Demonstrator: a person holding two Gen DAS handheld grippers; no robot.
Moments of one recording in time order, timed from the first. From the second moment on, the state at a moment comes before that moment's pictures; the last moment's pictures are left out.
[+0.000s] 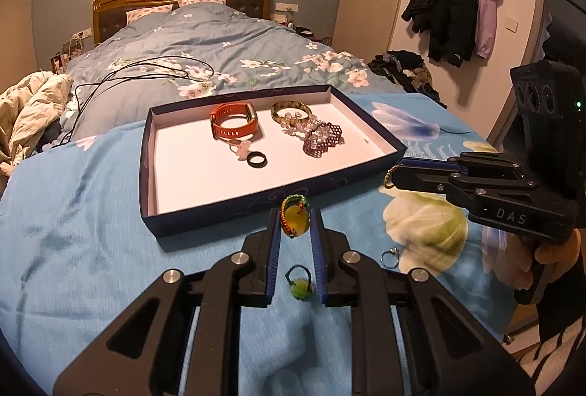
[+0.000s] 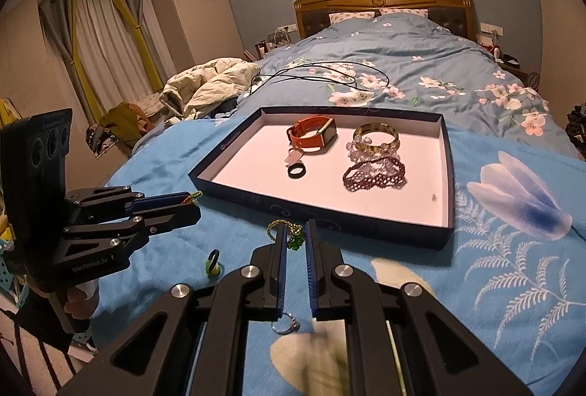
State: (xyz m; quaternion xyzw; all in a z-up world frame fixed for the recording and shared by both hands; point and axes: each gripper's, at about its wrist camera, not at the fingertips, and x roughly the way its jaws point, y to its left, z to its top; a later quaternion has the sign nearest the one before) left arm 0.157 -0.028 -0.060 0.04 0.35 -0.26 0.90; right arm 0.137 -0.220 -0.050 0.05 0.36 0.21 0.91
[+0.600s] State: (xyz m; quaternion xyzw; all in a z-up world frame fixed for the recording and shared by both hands) left arm 0.203 -0.040 -0.054 0.03 0.35 -0.24 0.91; right arm 0.178 -0.225 -0.044 0.03 0.35 0.20 0.91
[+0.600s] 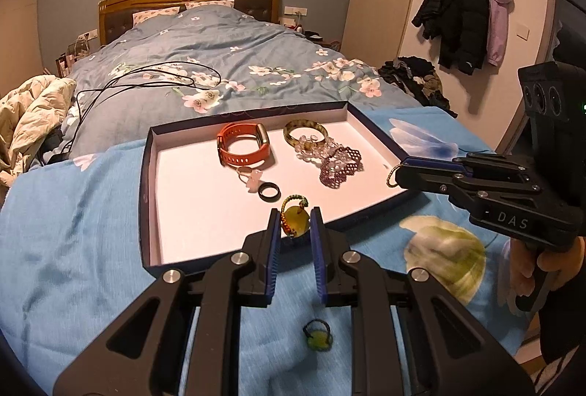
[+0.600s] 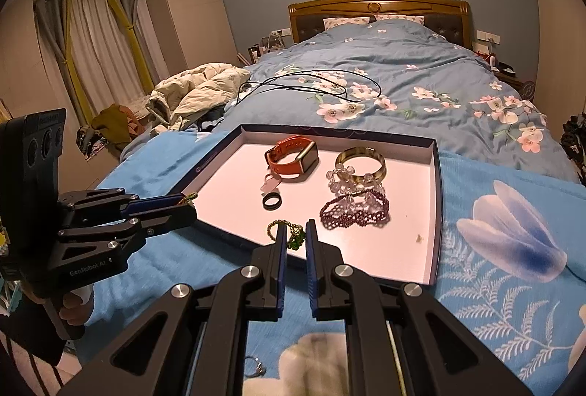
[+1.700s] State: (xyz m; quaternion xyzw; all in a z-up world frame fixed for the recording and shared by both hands) left arm 0.259 -0.061 -0.075 0.05 0.38 -0.22 0.90; right arm 0.228 -0.233 -0.062 0.06 0.39 0.20 0.90
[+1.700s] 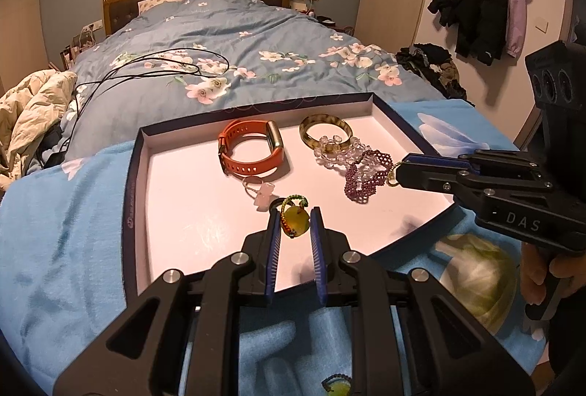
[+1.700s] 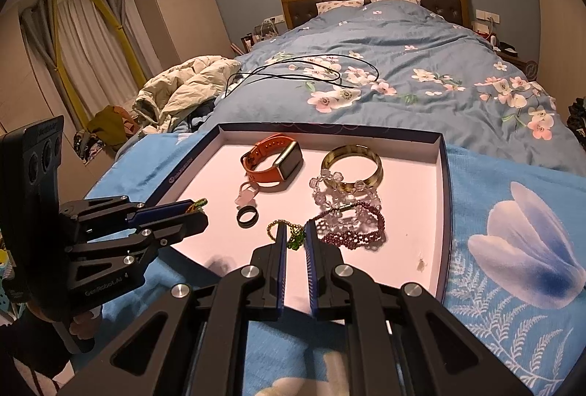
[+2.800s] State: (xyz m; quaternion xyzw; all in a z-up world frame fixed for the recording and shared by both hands) left arm 0.282 -0.073 -0.098 0.05 0.41 -0.20 0.89; right arm 0.260 -0.225 -0.086 0.03 0.42 0.17 0.89
